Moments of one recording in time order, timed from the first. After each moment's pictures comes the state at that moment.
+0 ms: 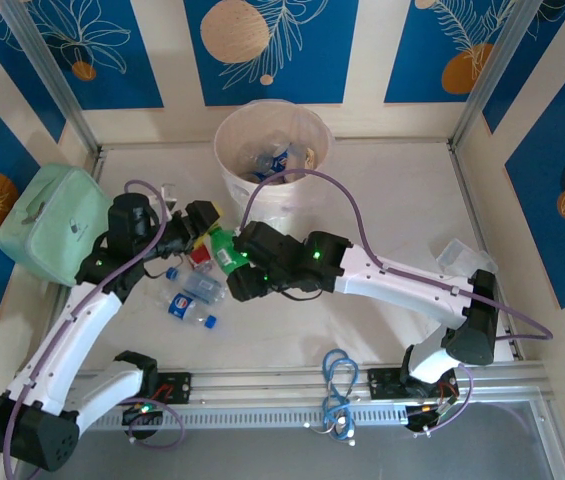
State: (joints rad) left arm -0.31 0.95 0.92 -0.40 0.51 -1.00; right arm 1.18 1.54 1.51 -0.91 0.07 0.61
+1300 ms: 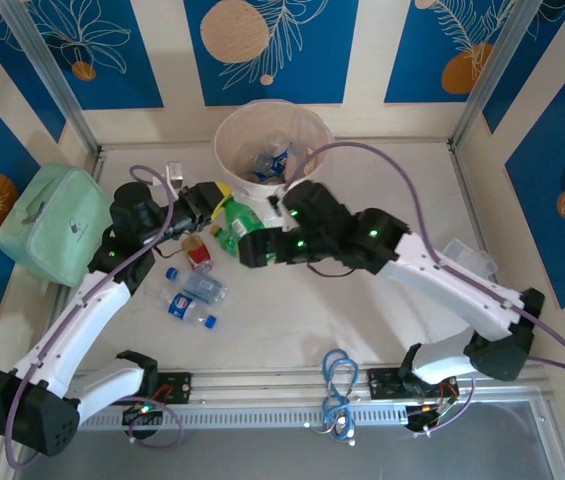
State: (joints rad) left arm -0.35 1.03 0.92 0.02 0.56 -1.21; right arm 0.95 1.33 1.51 -0.86 -0.17 0.74
